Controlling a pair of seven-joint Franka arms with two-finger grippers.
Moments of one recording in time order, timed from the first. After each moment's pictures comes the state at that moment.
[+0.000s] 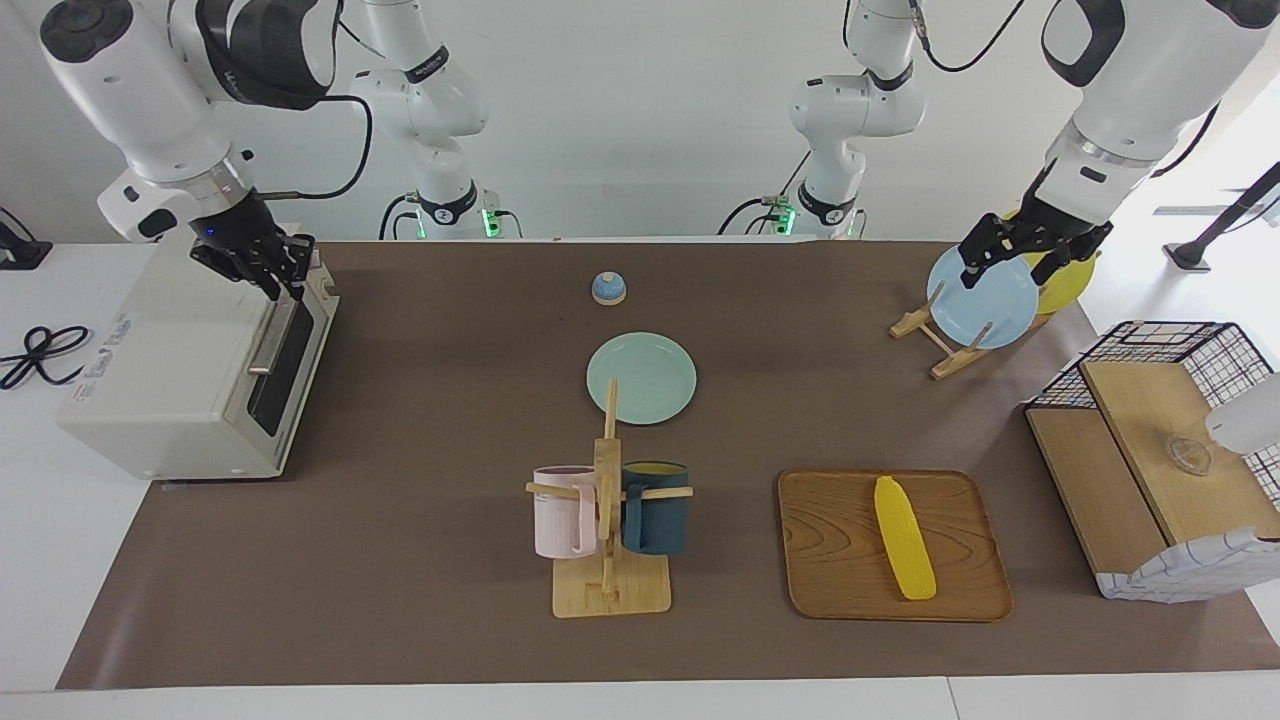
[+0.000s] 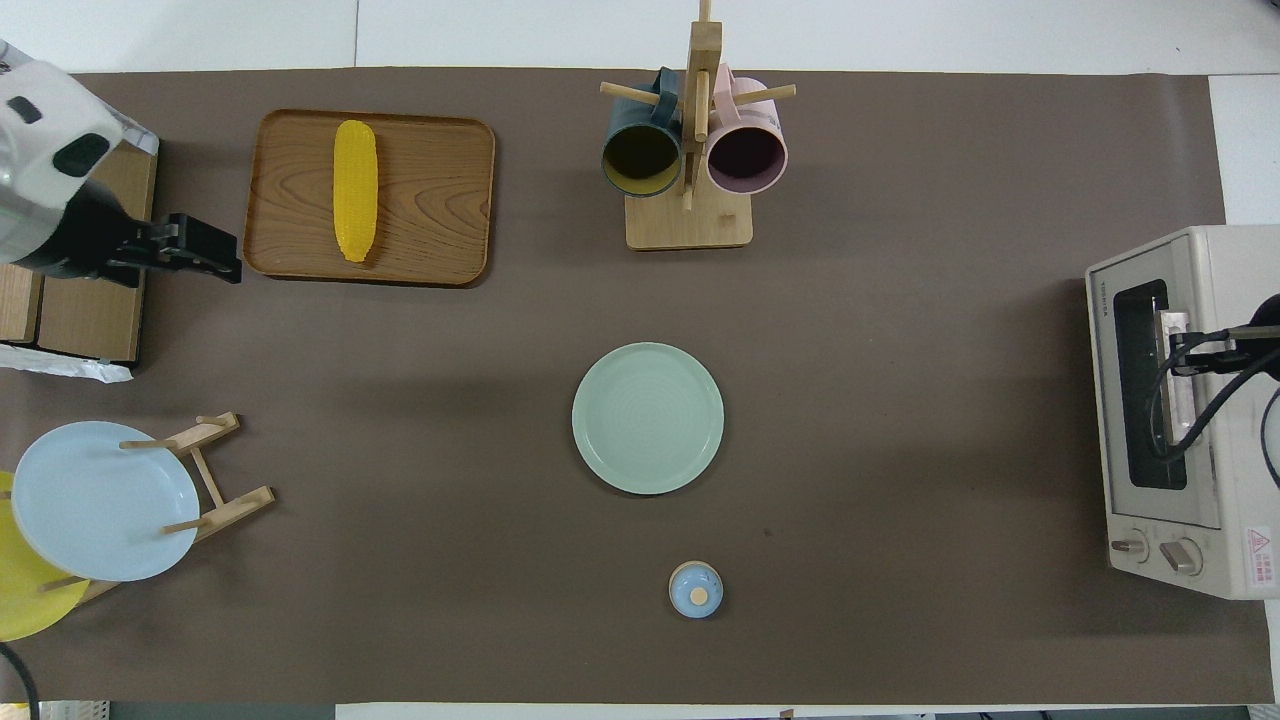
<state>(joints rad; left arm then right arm) -0.13 0.16 0.02 -1.57 -0.05 1.70 -0.04 -0.19 -0.12 0.04 -1.99 -0.08 1.84 -0.11</state>
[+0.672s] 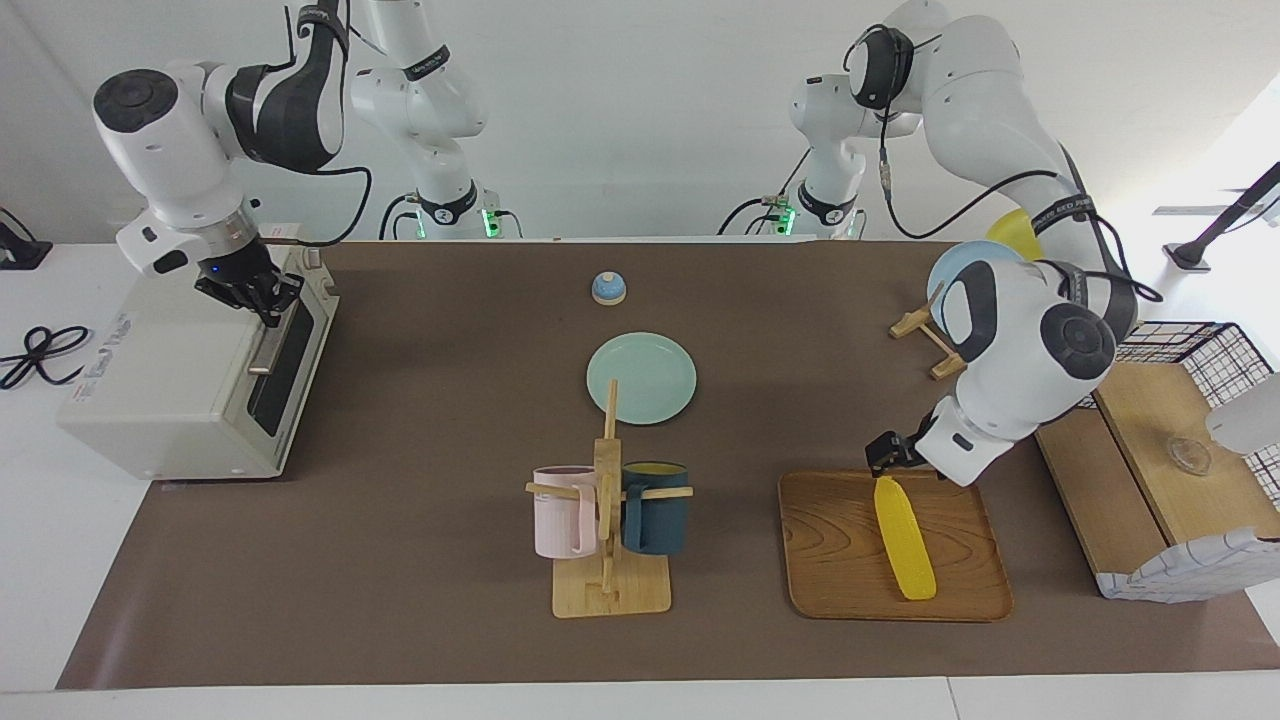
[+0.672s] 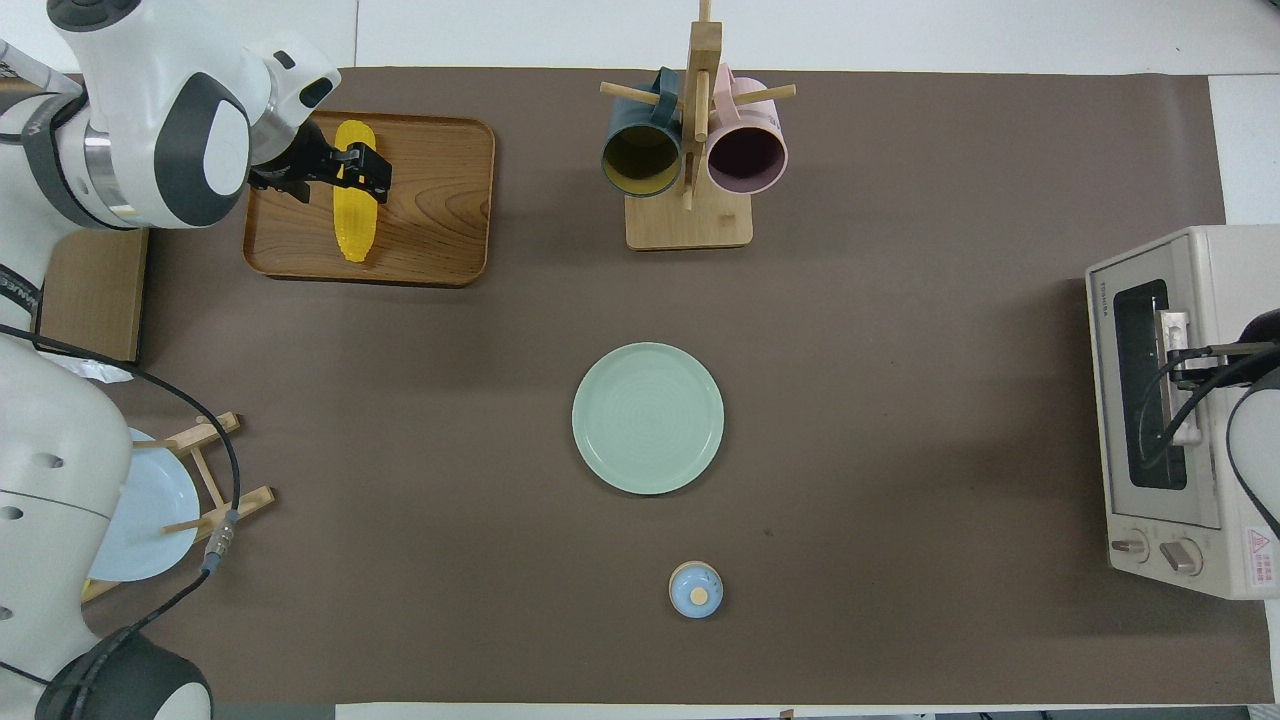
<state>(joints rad) -0.15 0.71 -0.02 -1.17 -0.07 1.86 -0.02 -0.22 -0.11 0.03 -2.05 -0.14 1.90 -0.11</state>
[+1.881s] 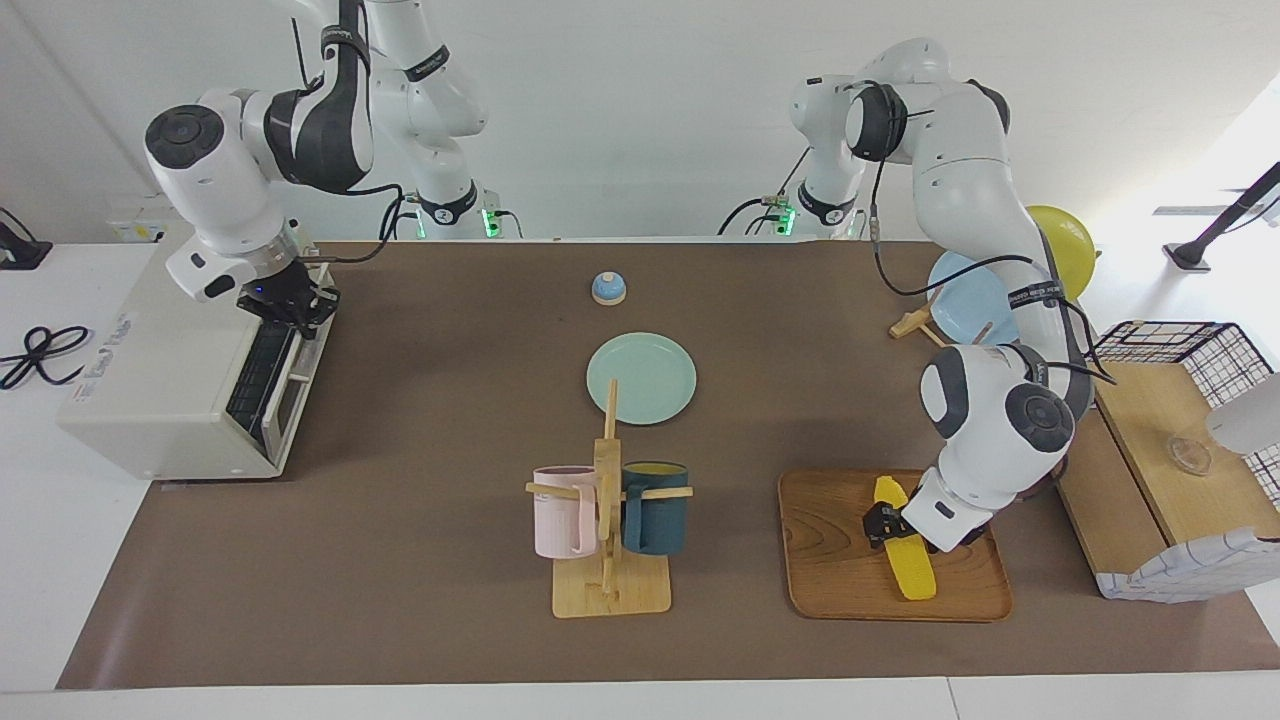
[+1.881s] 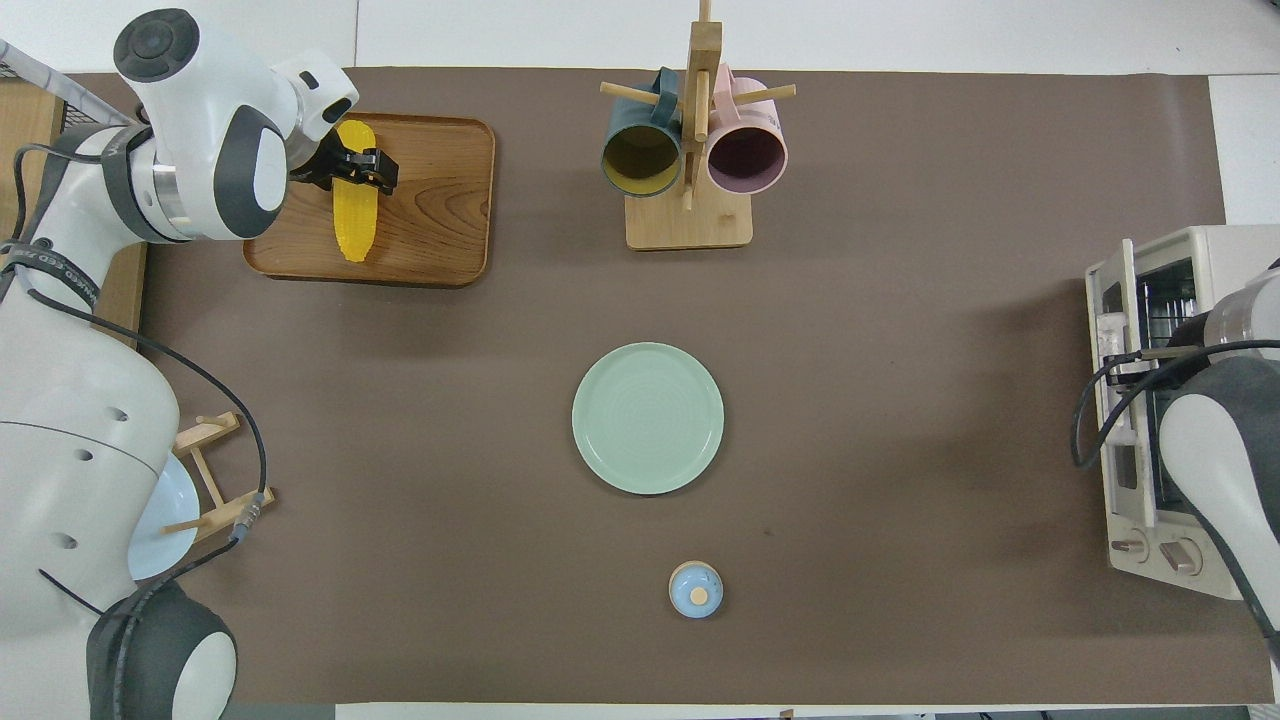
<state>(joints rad) -0.14 0.81 -0.01 -1.18 -0.06 2.06 0.05 -0.17 -0.09 0.05 -2.10 -0.08 1.93 -0.09</state>
